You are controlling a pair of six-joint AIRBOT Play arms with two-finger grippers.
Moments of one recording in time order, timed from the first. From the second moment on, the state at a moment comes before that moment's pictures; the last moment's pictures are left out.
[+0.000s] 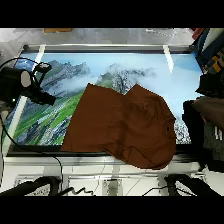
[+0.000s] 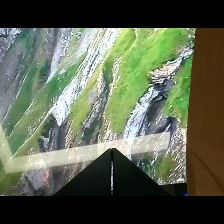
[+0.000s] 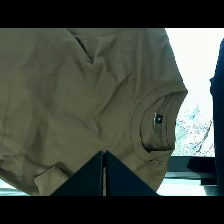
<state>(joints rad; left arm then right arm) -0.09 -1.29 1.41 1.76 -1.38 -1.35 0.02 -1.09 1.86 -1.47 1.83 1.70</state>
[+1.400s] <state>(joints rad) -0.09 -1.30 1.41 1.68 -1.38 -1.35 -0.01 -1.14 1.73 -1.72 1.74 1.52</state>
